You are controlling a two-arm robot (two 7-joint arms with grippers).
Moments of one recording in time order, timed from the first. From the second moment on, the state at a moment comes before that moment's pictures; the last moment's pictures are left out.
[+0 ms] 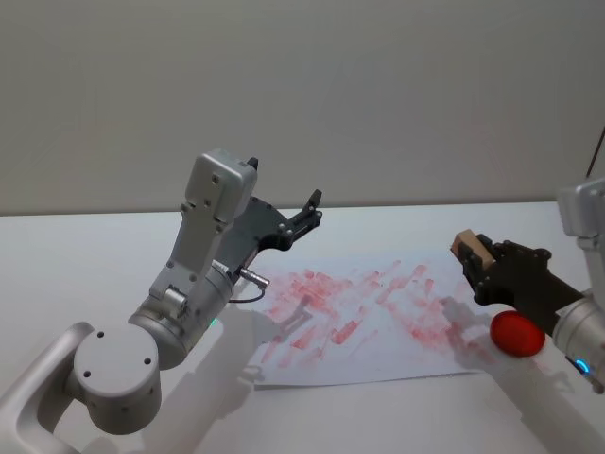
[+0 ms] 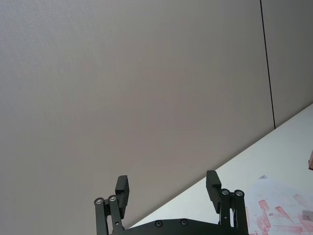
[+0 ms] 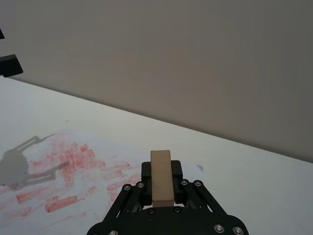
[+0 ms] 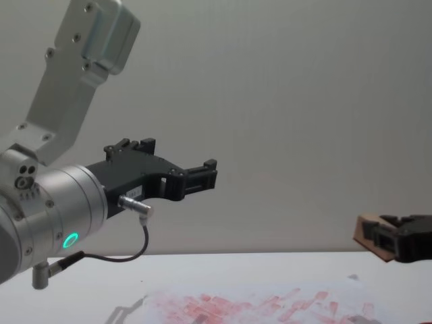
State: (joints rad) left arm -0.24 0.38 0.45 -1.63 -0.20 0.01 -0.01; right arm 0.05 0.32 -0.22 -1.72 0.22 0.28 0.23
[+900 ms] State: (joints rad) left arm -0.24 0.38 0.45 -1.63 -0.20 0.01 -0.01; right arm -0.12 0.42 -0.15 -1.80 0.30 0.35 0.08
